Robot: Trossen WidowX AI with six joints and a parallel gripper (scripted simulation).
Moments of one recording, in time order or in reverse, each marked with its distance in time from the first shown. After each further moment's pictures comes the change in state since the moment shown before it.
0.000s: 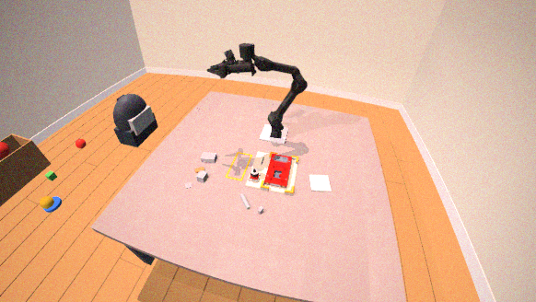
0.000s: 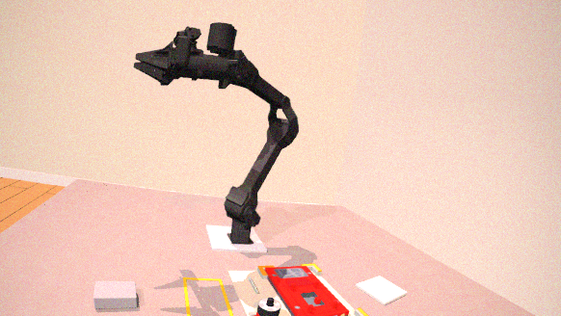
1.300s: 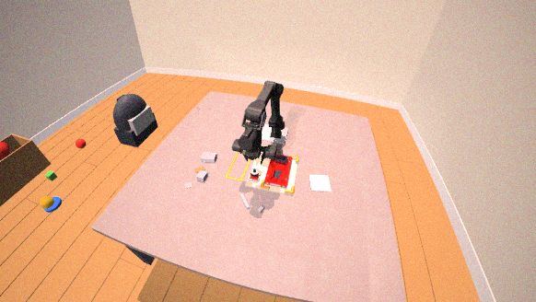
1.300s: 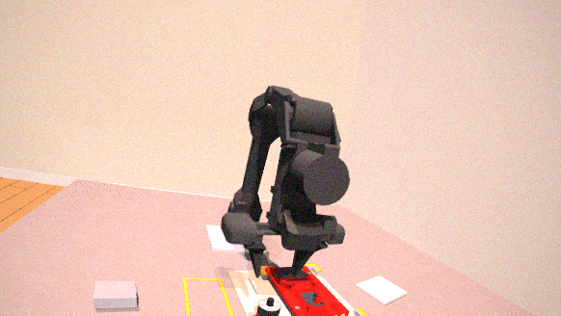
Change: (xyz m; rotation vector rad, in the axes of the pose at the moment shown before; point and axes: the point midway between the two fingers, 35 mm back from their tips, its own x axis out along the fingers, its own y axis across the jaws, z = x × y) arm -0.177 0.236 -0.341 -1.170 1.295 0.934
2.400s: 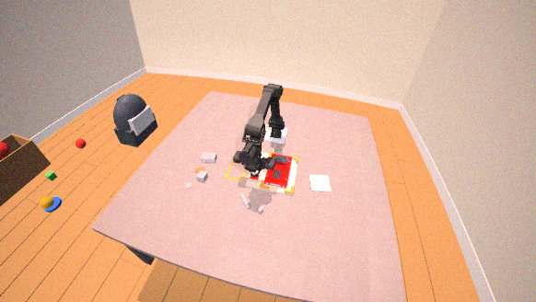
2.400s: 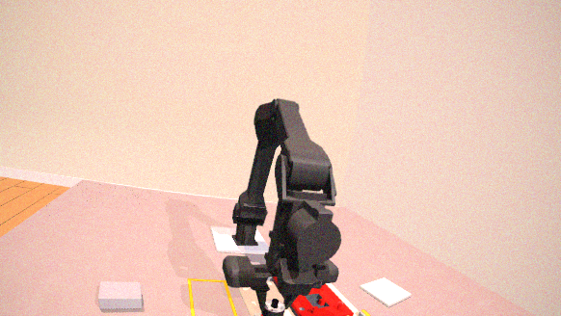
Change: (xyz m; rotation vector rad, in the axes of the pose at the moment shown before) arm 0.072 0.001 -0.003 0.000 0.014 0.001
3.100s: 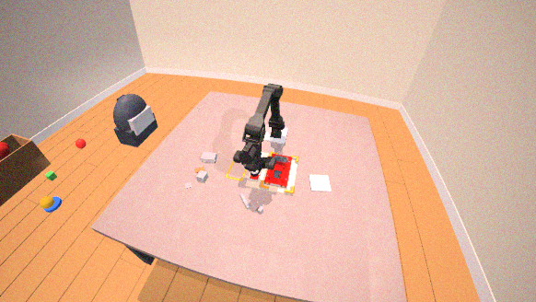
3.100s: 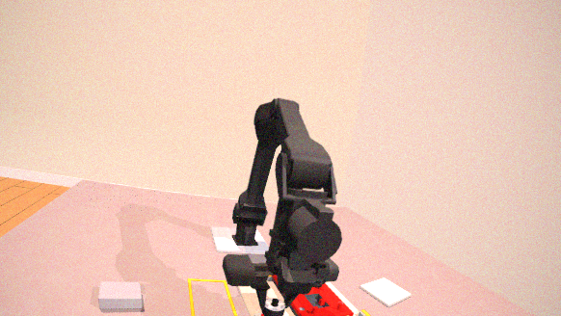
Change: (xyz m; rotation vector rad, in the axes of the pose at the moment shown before) arm -0.005 0.000 0.000 0.000 0.002 0.000
